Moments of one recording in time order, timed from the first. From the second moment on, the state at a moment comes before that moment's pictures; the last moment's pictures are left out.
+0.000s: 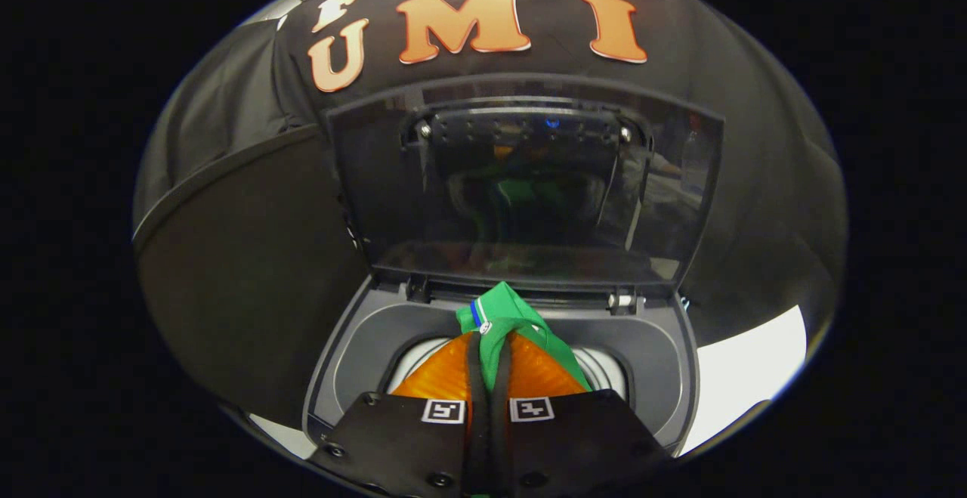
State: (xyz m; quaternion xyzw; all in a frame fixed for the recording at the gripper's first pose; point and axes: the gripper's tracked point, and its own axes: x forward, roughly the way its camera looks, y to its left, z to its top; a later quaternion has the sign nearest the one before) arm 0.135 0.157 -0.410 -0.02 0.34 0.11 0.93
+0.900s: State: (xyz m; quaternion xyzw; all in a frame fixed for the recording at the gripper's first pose) arm 0.124 0.140 -0.531 -0.01 0.50 0.04 0.87
